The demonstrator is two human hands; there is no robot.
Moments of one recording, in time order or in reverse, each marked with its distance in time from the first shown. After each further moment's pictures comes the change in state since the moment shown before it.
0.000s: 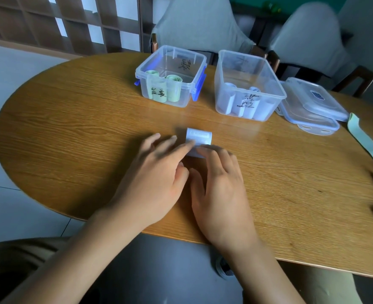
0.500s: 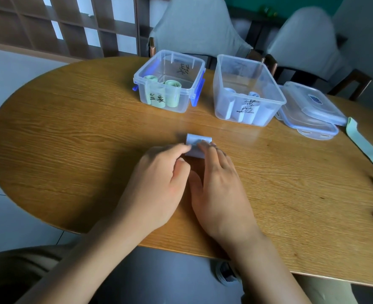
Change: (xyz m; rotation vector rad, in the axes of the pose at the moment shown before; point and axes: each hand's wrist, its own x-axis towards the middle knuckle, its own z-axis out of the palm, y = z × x) left_hand 0.008 0.009 -0.007 -0.230 0.075 -0.148; right_hand 0.020 0.007 0.007 -0.031 -0.118 0.021
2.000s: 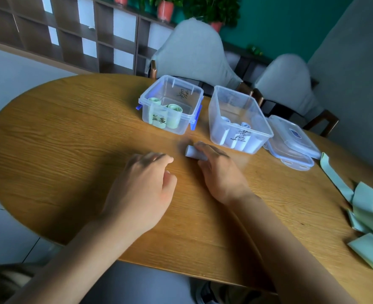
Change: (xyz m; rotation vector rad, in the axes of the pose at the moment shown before) left_hand 0.012 -0.007 -0.025 0.211 0.016 -0.044; right_hand 0.087 0.046 -0.007 -0.128 -0.120 -0.094
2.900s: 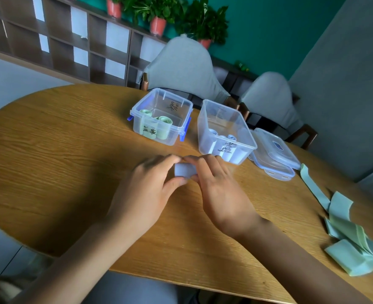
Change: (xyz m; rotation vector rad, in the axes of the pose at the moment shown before) left_hand 0.014 0.006 0.010 -0.174 0.097 0.173; right_hand -0.041 -0.033 -0.041 -0.259 0.046 -0.275
